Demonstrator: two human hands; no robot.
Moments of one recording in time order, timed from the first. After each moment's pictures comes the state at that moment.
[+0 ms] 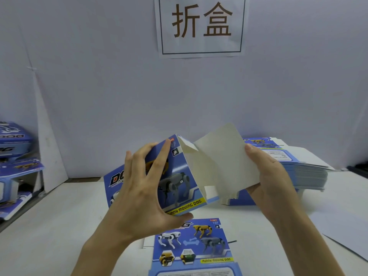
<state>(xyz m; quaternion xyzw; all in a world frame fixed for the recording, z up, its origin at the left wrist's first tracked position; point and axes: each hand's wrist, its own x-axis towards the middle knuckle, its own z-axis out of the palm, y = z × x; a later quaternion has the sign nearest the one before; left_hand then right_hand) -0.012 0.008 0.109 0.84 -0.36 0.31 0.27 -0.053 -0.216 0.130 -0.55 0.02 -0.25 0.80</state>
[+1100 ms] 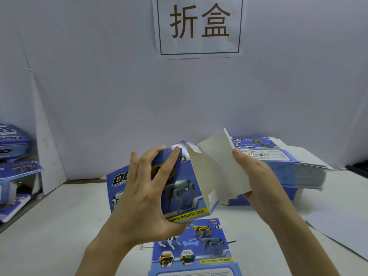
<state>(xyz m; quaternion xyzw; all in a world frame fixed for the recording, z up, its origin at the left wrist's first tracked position) -0.009 0.005 0.105 0.83 -0.39 0.33 0.20 -0.051 -0.214 0.121 -0.68 0.01 -0.22 0.70</state>
